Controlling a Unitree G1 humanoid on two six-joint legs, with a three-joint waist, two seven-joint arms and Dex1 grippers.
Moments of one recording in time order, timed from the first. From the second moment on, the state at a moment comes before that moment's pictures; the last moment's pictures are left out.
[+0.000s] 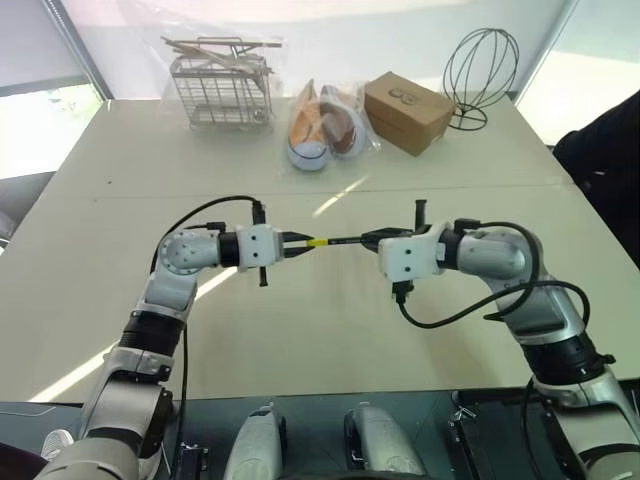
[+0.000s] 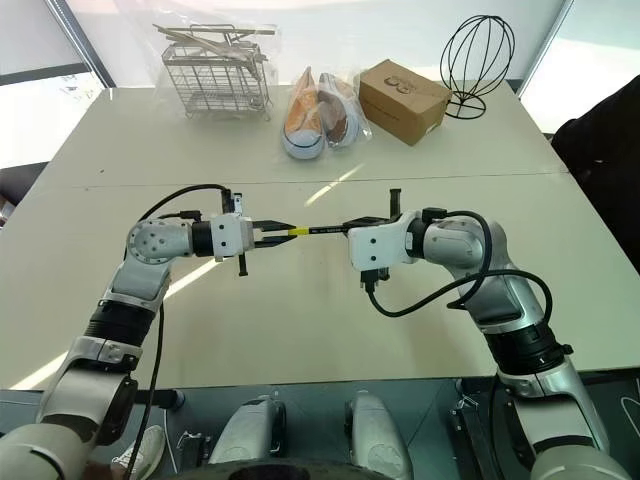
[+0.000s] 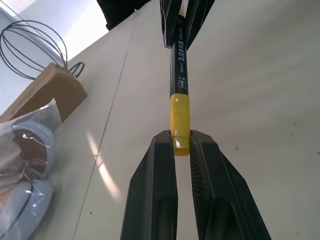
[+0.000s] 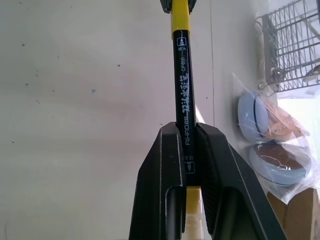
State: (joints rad) left arm -0.59 0.42 -0.12 0.33 0.04 -0.42 -1.13; right arm -0.49 -0.61 0.18 -0.19 -0.37 -0.07 1.02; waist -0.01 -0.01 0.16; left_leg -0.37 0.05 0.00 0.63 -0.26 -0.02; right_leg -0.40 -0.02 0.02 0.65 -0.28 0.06
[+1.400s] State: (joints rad) left arm -0.59 0.38 -0.18 0.20 0.05 -0.25 -1.11; right arm -0.50 -0.53 0.22 -0.22 -0.32 -0.01 1.04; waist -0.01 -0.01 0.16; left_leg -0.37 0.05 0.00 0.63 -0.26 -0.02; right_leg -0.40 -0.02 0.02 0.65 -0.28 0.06
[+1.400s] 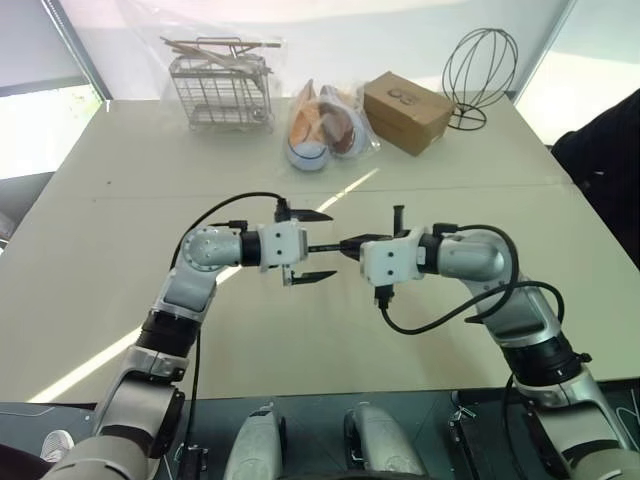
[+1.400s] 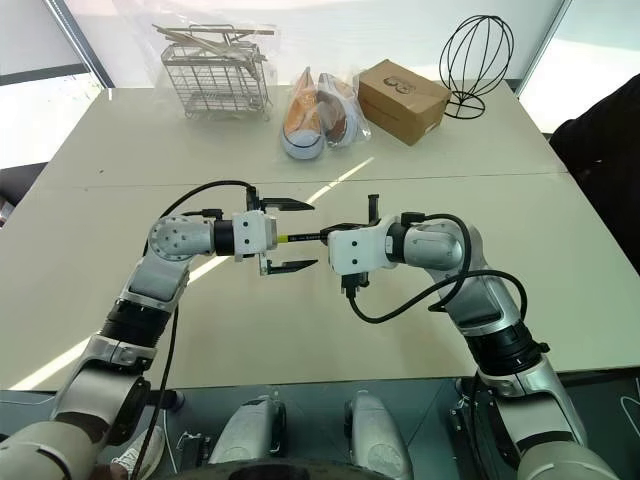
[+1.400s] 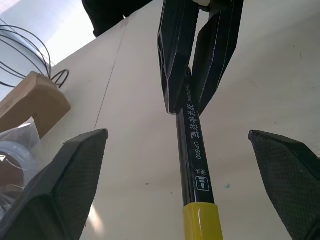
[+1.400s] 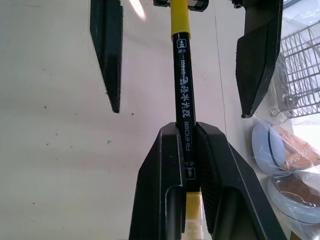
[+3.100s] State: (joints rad) left arm -0.24 0.61 0.12 -0.34 -0.34 0.52 -0.68; right arm -0.41 -0.59 -0.01 -0.07 -0.17 0.71 0.69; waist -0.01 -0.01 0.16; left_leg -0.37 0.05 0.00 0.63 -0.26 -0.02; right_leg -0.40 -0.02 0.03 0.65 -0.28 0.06
